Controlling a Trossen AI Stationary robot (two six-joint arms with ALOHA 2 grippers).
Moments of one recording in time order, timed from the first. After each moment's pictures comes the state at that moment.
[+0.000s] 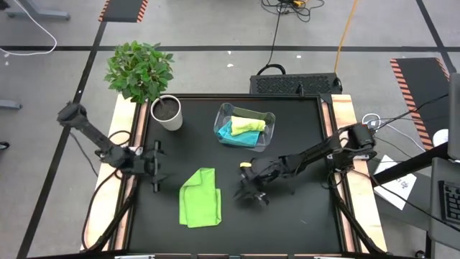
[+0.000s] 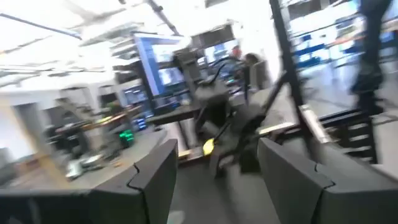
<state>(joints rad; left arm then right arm) -0.67 0.58 0.12 0.71 -0.60 0.43 0.20 1.77 0.78 0.61 -0.37 -0.32</state>
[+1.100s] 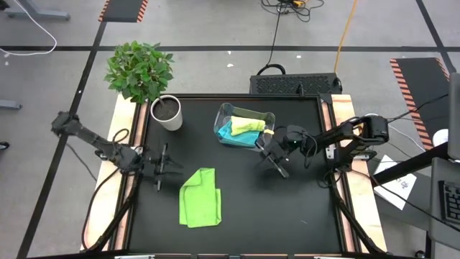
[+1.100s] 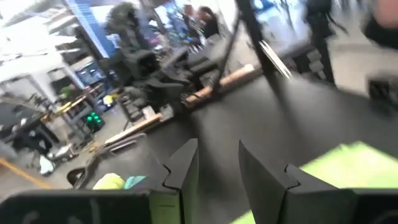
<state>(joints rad) -0.47 0.47 0.12 0.32 -0.29 0.43 -0.17 1.58 0.41 1.17 -0.84 -0.07</state>
